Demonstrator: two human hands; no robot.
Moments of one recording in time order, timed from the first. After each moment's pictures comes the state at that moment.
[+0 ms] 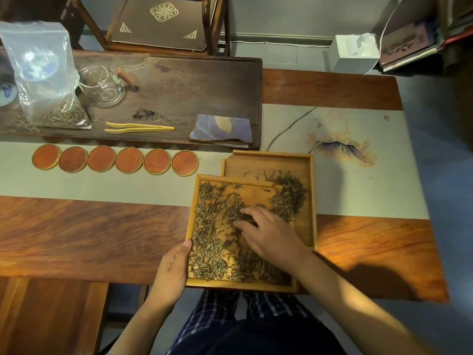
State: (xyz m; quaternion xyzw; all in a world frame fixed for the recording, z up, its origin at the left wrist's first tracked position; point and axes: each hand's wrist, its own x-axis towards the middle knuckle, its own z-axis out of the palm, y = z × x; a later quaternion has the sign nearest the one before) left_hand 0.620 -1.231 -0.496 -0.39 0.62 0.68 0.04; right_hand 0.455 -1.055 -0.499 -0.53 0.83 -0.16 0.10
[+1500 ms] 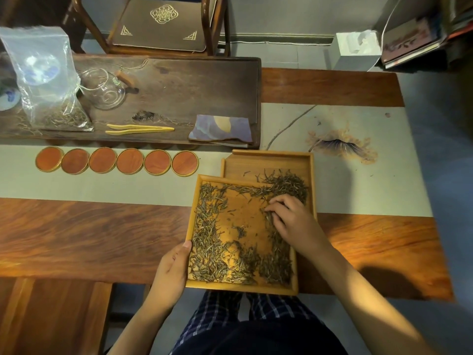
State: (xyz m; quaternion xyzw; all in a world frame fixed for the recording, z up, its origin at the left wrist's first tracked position) left_hand 0.622 -1.231 -0.495 -0.38 0.63 0.68 0.05; right_hand 0.424 -1.027 -0.501 -0.40 0.87 -0.25 0.12
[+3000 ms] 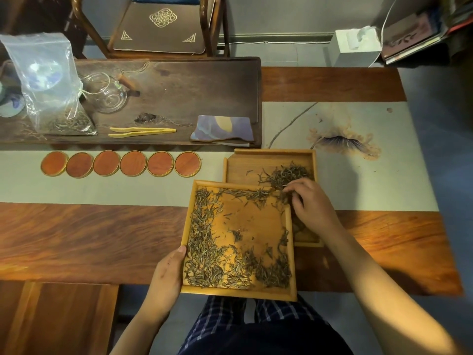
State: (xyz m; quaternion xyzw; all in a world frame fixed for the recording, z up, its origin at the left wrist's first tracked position) left_hand 0.636 -1.243 -0.492 -0.40 0.63 0.66 0.06; right_hand 0.389 -1.018 -0.514 -0.28 0.91 -0.28 0.14
